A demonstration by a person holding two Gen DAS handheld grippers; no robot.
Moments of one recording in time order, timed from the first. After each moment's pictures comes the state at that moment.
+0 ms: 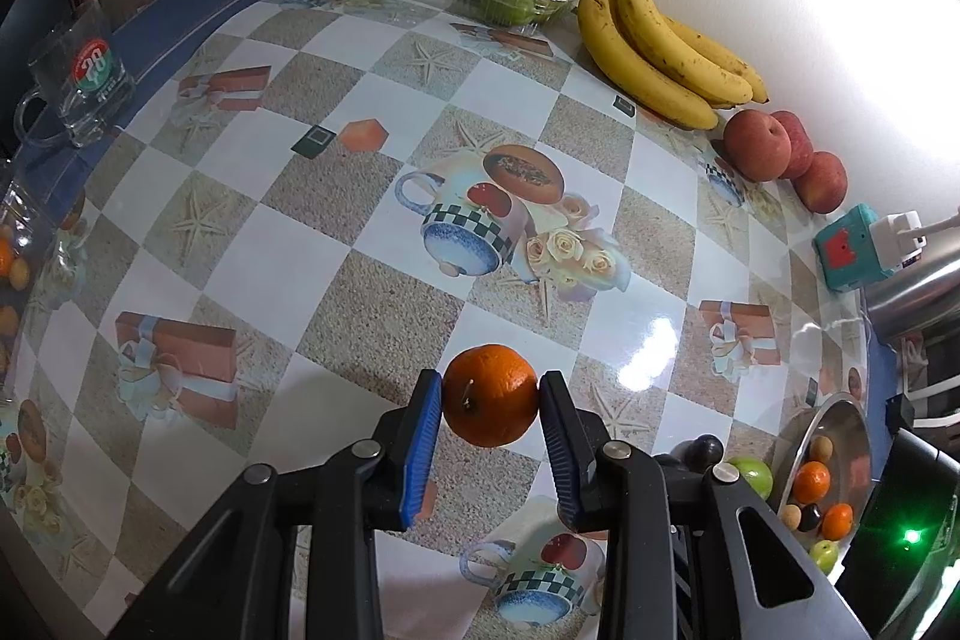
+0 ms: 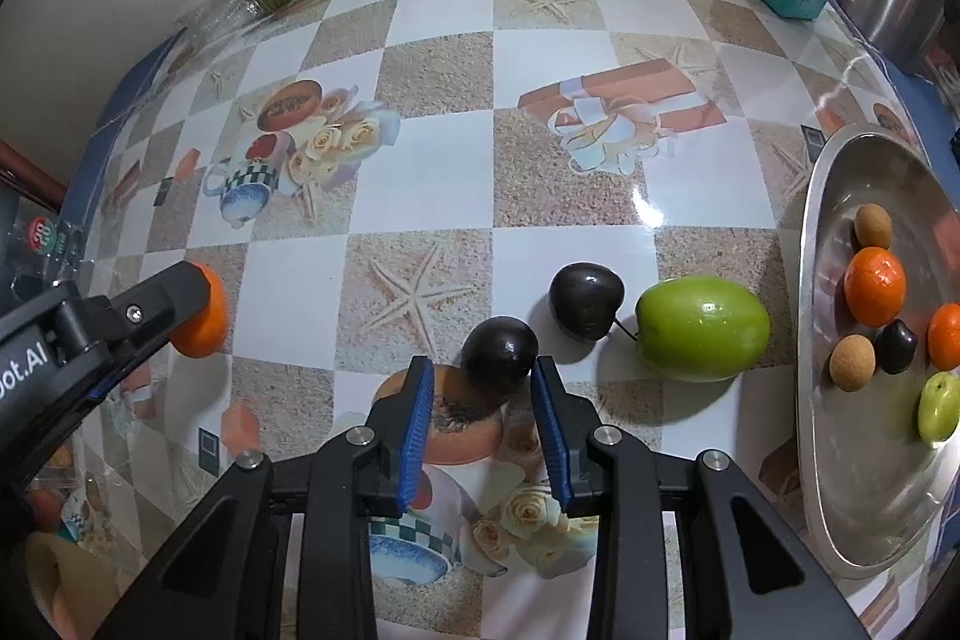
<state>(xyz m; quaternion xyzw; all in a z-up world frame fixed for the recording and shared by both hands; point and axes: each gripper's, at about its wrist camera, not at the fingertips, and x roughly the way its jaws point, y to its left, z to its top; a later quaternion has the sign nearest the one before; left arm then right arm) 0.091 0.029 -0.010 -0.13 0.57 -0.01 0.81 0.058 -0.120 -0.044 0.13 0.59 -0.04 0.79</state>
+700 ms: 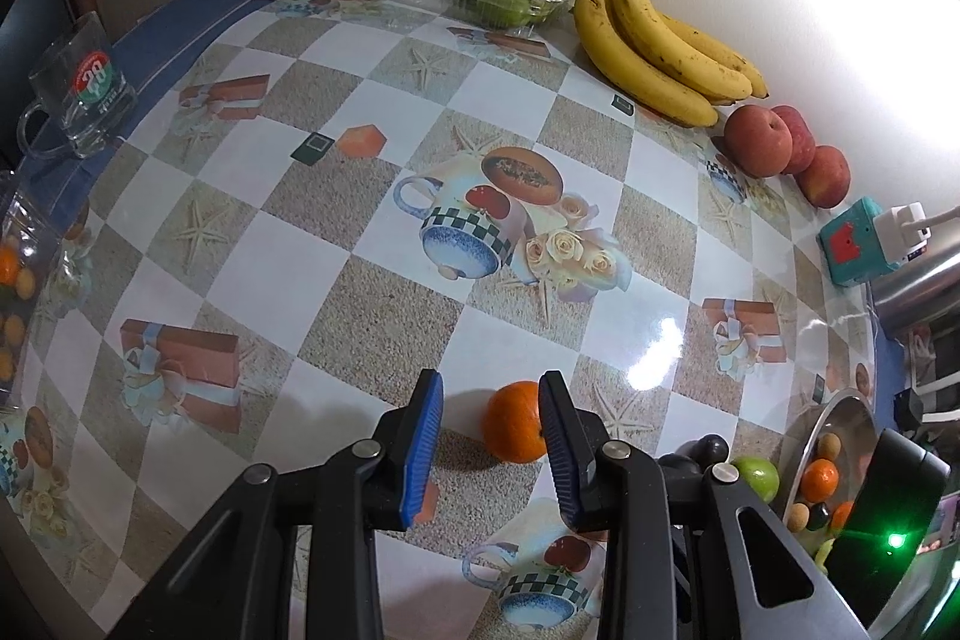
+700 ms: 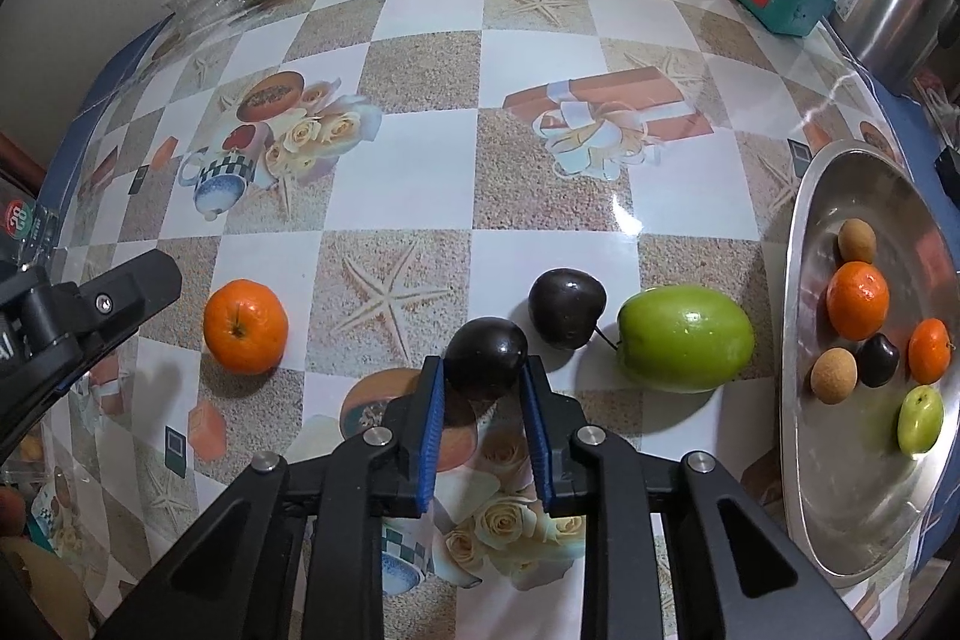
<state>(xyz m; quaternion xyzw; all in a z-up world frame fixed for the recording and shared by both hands) 0.092 0.028 -0.009 -0.12 0.57 -0.01 0.82 0.057 -0.118 -0.049 0.10 0.59 -0.06 0.80</state>
